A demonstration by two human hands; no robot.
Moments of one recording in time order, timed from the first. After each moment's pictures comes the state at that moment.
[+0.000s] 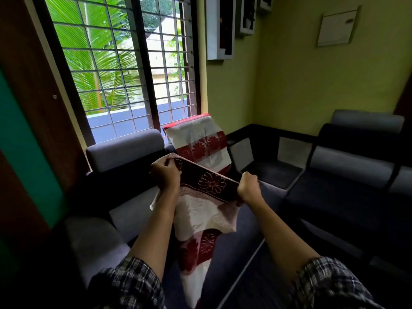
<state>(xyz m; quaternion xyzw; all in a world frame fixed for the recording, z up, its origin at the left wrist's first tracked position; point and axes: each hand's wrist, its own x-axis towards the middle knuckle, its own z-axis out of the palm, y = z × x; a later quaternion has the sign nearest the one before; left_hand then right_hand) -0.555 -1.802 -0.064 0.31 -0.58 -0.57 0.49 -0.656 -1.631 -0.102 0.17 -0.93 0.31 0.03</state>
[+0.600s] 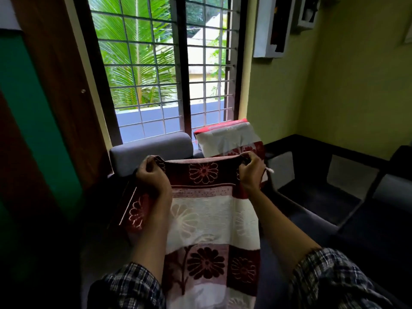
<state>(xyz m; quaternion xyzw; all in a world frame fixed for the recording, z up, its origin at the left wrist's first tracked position) -0.629 -1.954 -0.073 0.37 -0.42 -0.44 0.70 -0.780 -1.819 -0.084 0.24 -0.76 0.57 0.18</state>
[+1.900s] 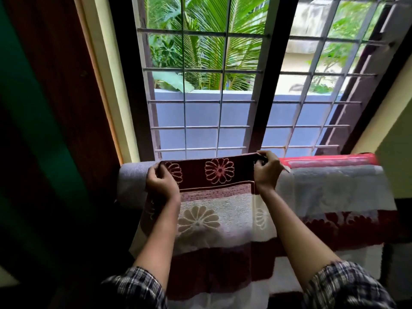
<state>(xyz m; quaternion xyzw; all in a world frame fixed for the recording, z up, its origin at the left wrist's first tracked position) -0.851 -2.305 -0.115 0.55 -0.33 -0.21 0.74 -1.060 -2.266 -0.109 0.38 -0.69 0.60 0.11</state>
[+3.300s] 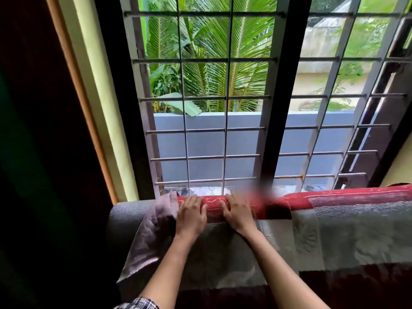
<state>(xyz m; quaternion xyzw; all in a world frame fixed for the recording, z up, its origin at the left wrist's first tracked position) -0.905 -2.388 -0.154 0.54 -0.79 -0.10 0.27 -1.049 -2.370 -0.166 0.62 -0.75 0.23 -0.06</state>
